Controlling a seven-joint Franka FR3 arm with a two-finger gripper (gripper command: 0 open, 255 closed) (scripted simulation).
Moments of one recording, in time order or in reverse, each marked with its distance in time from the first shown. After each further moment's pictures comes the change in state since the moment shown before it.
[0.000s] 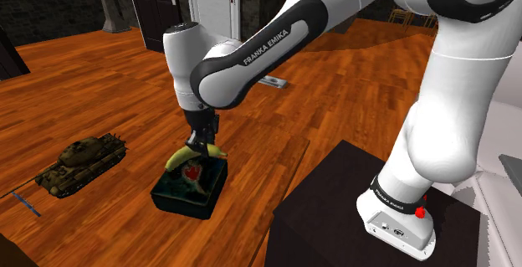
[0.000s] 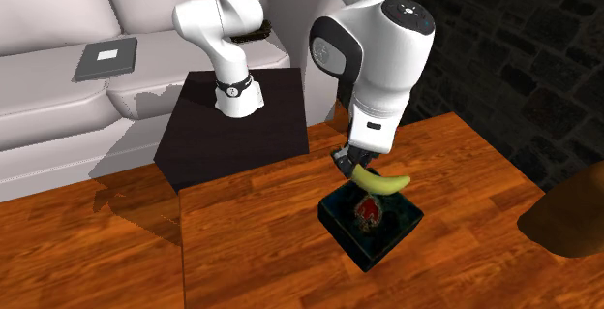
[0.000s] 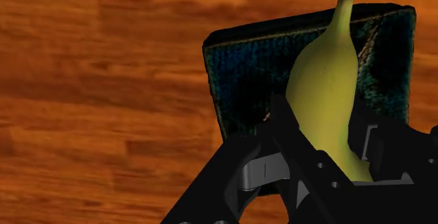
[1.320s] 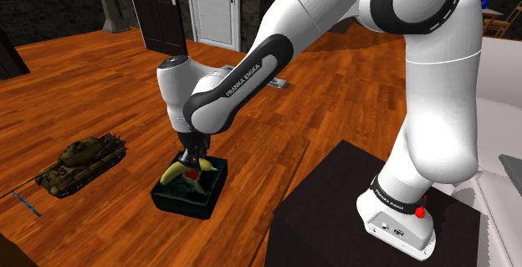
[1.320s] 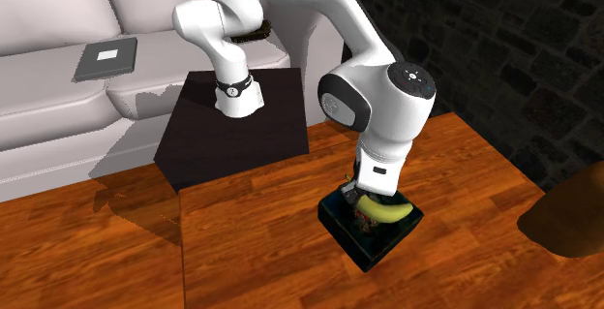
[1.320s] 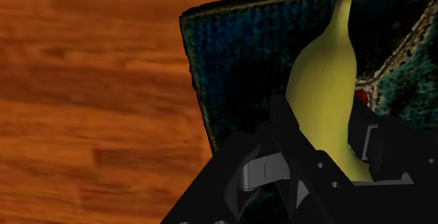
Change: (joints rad) arm 0.034 0.215 -0.035 0.089 -0.097 0.110 0.058
